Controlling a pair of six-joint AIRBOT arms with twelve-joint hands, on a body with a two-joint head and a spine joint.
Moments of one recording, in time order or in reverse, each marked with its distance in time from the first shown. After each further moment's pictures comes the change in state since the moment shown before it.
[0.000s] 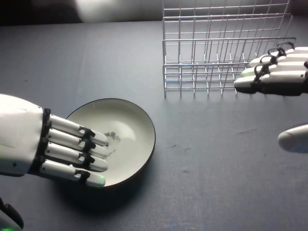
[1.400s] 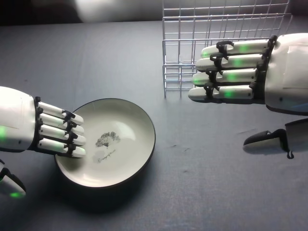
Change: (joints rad) left arm 0.103 -0.142 0.233 -0.026 0.150 0.045; right arm 0.012 -0.238 0.151 -0.066 0.168 -0.505
